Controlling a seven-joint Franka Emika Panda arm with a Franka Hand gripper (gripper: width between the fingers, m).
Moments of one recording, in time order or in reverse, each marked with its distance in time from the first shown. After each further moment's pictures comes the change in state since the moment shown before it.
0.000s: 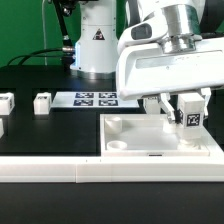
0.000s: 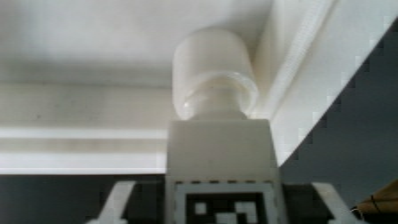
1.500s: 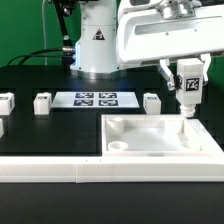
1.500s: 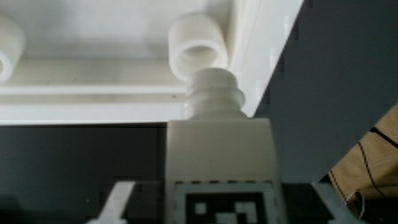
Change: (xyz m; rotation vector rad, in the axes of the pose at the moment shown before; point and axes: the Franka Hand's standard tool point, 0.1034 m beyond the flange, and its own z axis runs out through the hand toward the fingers) arm 0.018 -0.004 -0.048 0.001 0.020 0.039
